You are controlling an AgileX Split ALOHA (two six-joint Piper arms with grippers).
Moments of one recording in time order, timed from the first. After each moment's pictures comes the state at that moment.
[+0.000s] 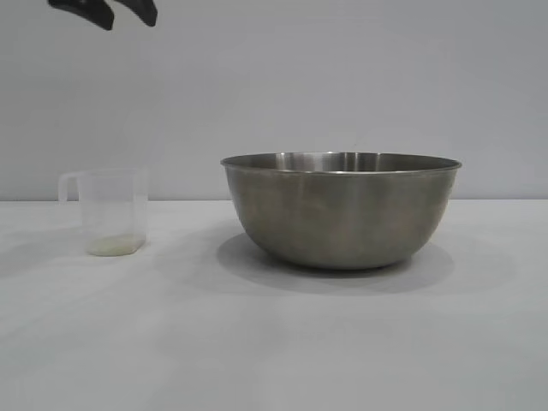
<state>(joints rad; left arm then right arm) -0.22 1.66 -0.91 0.07 -0.34 -0.10 -0.02 -0.02 -0.49 0.10 1.15 -0.14</state>
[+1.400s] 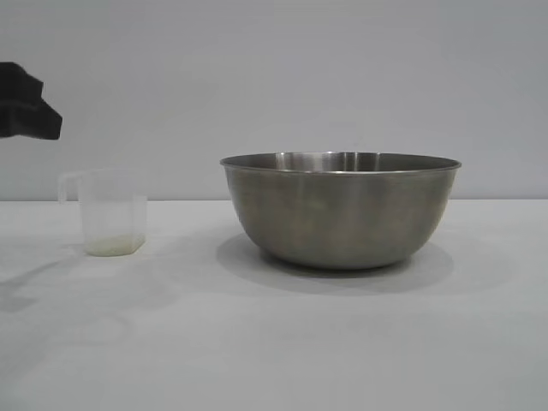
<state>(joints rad) -0.19 1.96 -0.35 0.01 -1.13 -0.02 -0.02 -0.02 -0.49 0.10 1.15 -0.14</state>
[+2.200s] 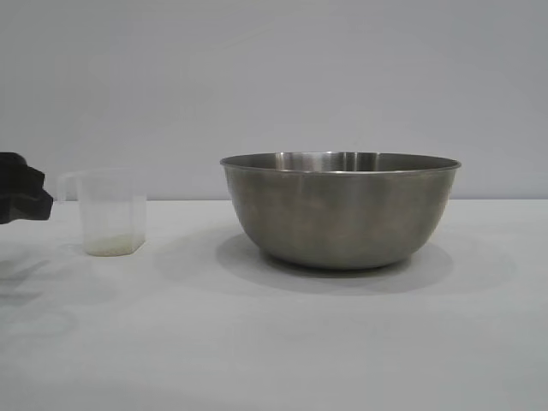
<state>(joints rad) -0.19 2.05 -0.47 -0.03 -1.14 -0.03 -0.02 -0.02 -0.49 0.10 1.15 -0.14</state>
